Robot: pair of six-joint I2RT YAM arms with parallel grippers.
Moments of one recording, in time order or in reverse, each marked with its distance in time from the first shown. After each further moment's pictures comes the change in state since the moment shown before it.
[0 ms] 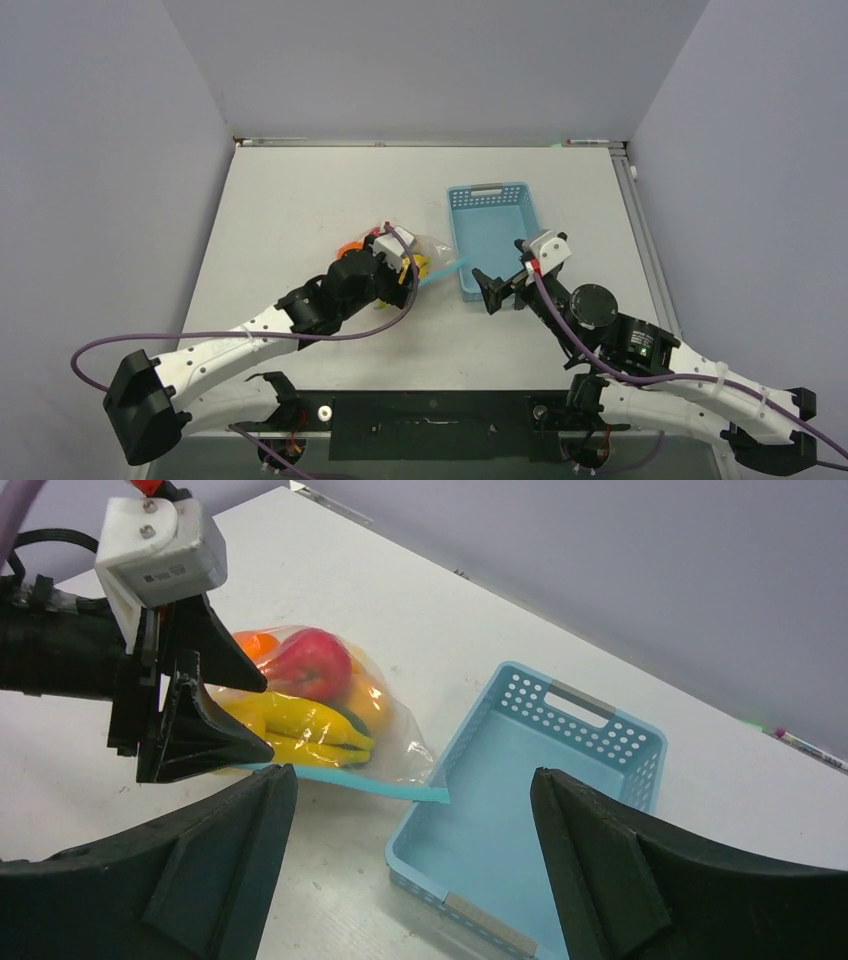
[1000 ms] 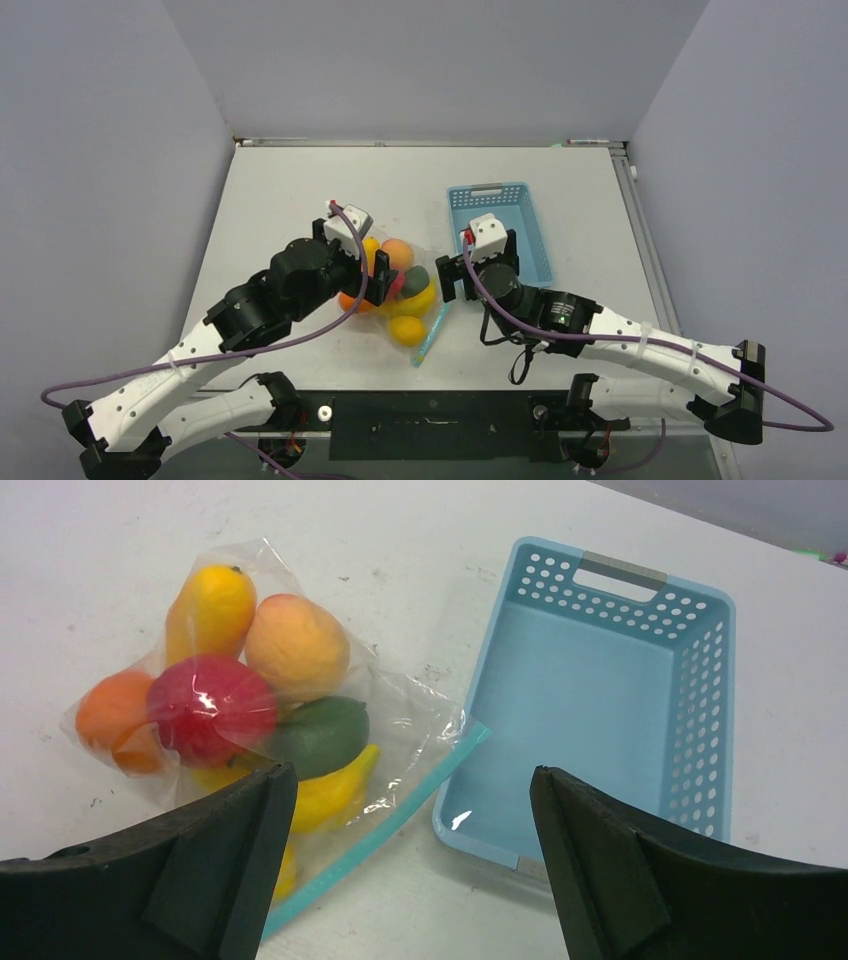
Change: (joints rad) left arm -0.003 -0.236 0.280 -0.464 -0.045 -0.135; right arm -0.001 0.382 0.086 -0.058 0.155 0.320
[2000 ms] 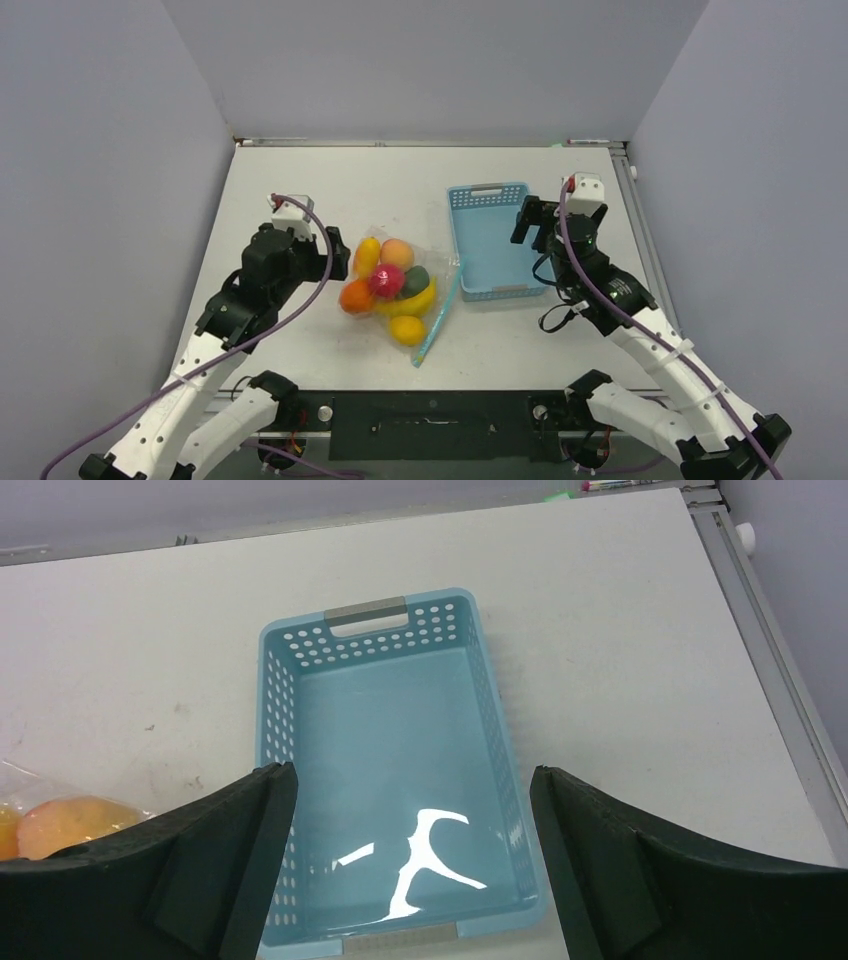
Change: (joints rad) left arm 0.431 -0.069 -0.130 -0.006 0.062 -0.061; right arm -0.593 -0.121 0.015 -0.055 -0.183 0.061
